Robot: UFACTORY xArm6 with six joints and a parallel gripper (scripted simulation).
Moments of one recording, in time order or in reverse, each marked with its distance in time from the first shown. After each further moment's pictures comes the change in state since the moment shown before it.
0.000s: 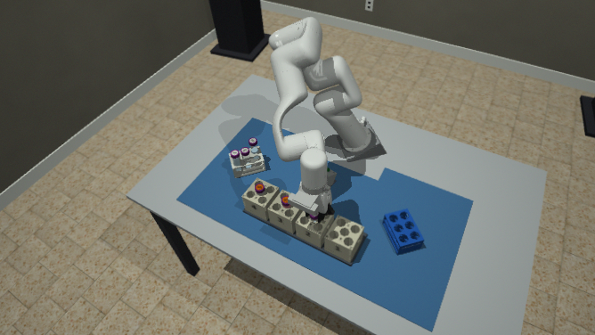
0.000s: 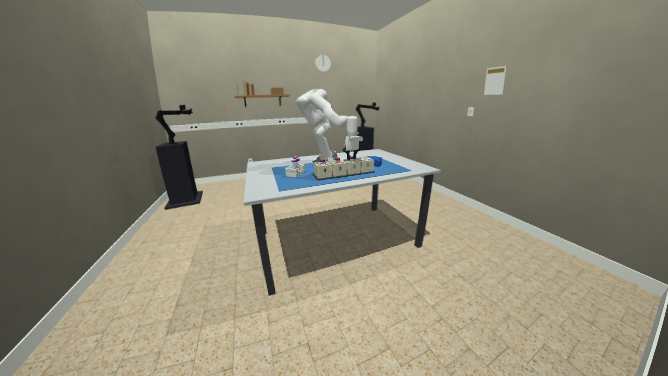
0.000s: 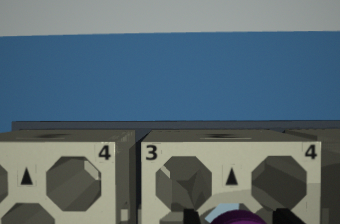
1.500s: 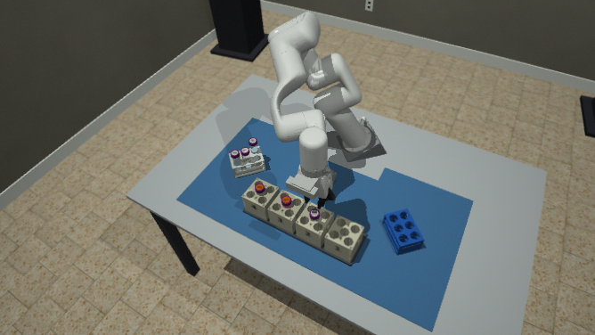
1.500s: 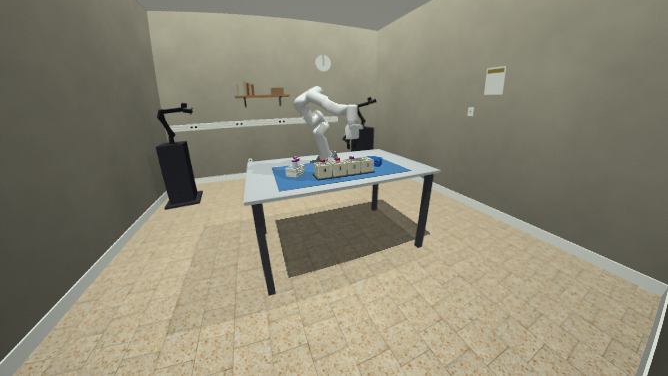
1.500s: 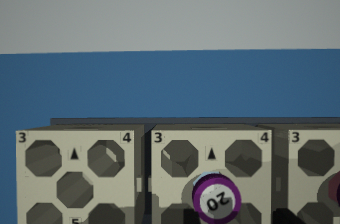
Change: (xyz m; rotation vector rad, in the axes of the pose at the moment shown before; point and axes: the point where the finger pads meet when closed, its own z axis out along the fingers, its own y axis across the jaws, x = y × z) arm 0.000 0.000 -0.079 0.000 0.000 0.000
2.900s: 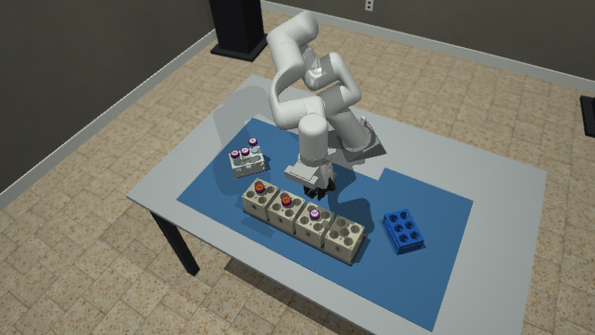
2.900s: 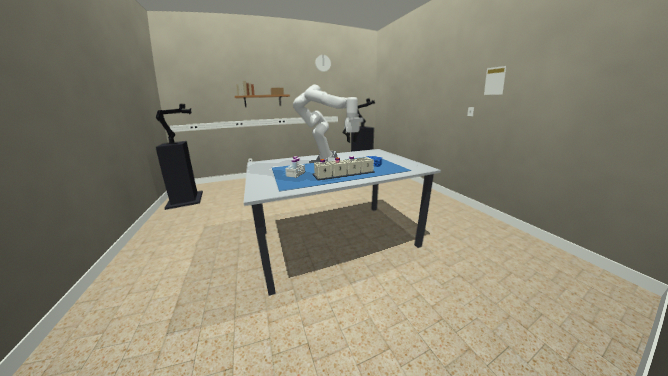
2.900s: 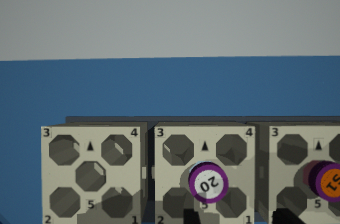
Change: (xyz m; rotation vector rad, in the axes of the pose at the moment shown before) arm 0.000 0.000 -0.047 0.000 0.000 0.000
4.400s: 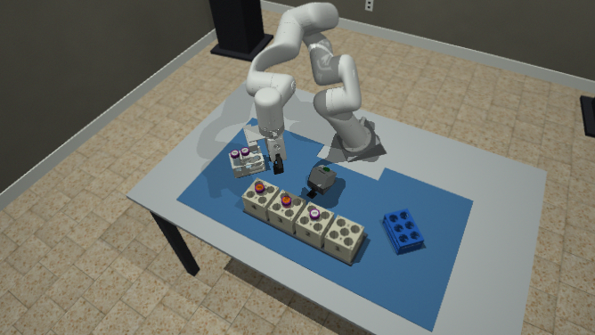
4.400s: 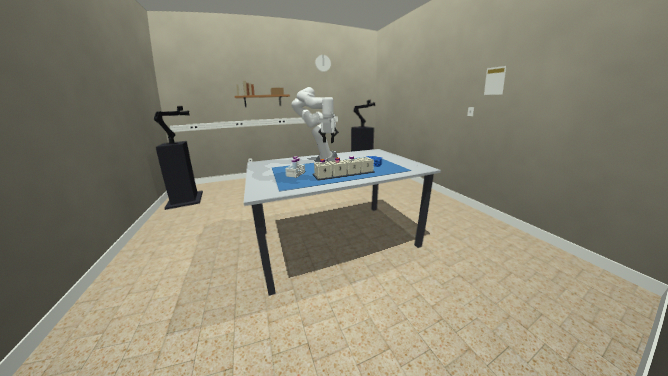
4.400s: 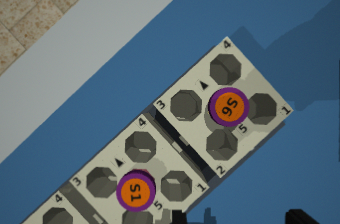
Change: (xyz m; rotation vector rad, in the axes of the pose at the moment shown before) arm -0.037 0.161 0.000 -0.003 0.002 0.738
